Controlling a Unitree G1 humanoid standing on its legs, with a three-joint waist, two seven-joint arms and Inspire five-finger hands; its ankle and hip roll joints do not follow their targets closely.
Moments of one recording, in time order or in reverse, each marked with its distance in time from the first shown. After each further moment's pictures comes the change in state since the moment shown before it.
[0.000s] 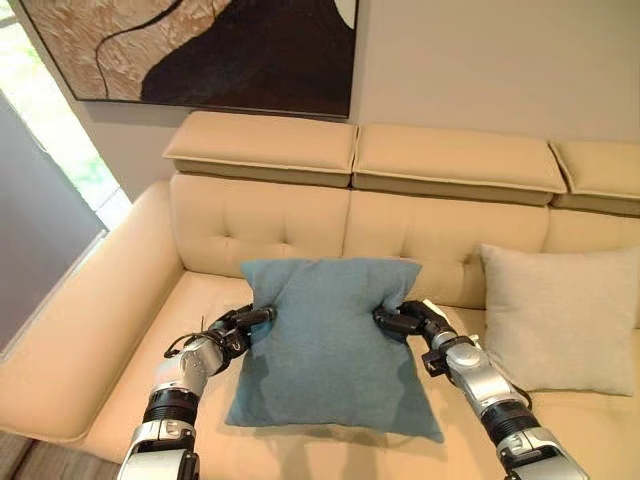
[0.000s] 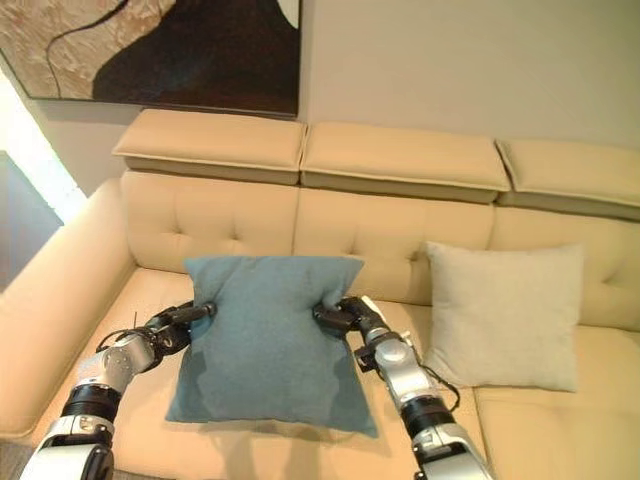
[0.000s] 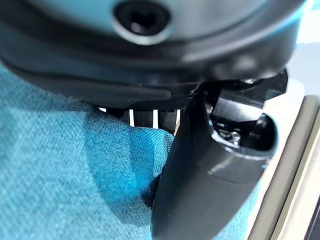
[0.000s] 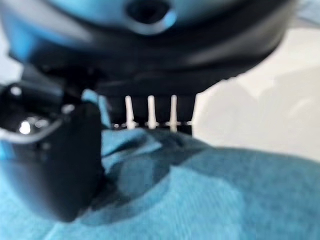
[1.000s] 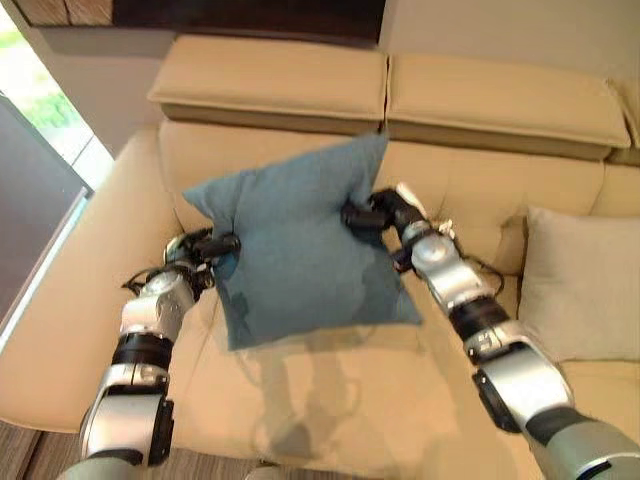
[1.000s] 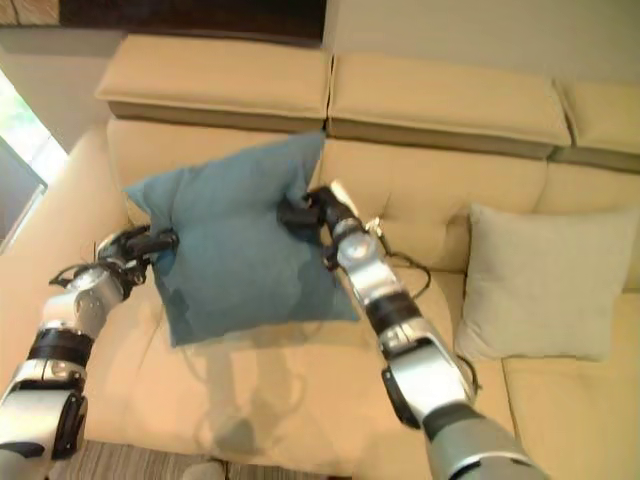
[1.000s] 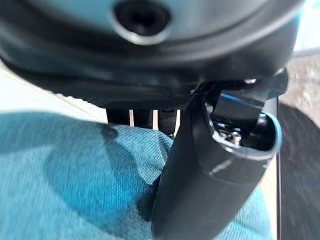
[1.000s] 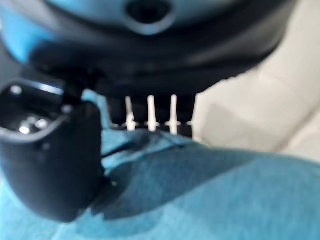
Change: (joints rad) left arm -0.398 0.254 -0.201 0.135 0.042 -0.233 0.055; right arm -0.660 0.044 0.114 0.232 -0.088 0.068 -0.147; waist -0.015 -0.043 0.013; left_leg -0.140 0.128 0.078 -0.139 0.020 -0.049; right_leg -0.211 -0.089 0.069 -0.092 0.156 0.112
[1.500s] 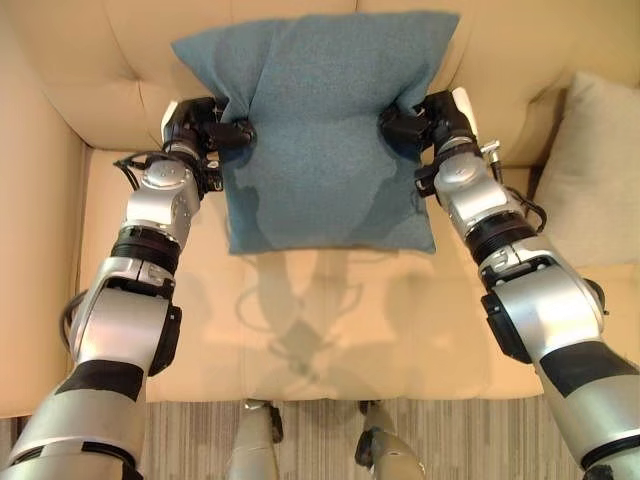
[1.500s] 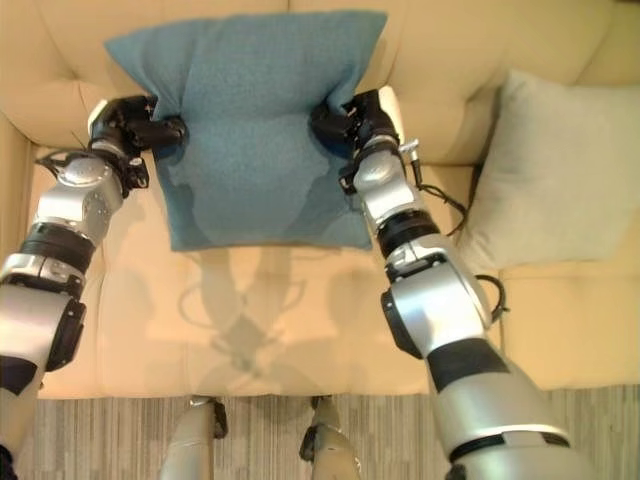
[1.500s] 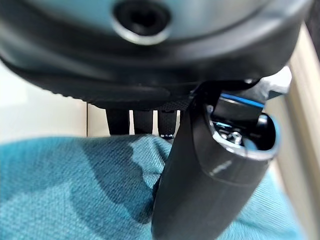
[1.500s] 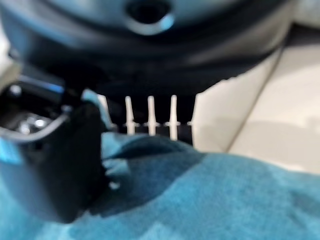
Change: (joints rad) left arm -0.506 0.025 -0.209 0.339 0.085 -0.216 0.030; right arm -0.299 -0.058 0.023 0.317 0.172 -0.133 -0.145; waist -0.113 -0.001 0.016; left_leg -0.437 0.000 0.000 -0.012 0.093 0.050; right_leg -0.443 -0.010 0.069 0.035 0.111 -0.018
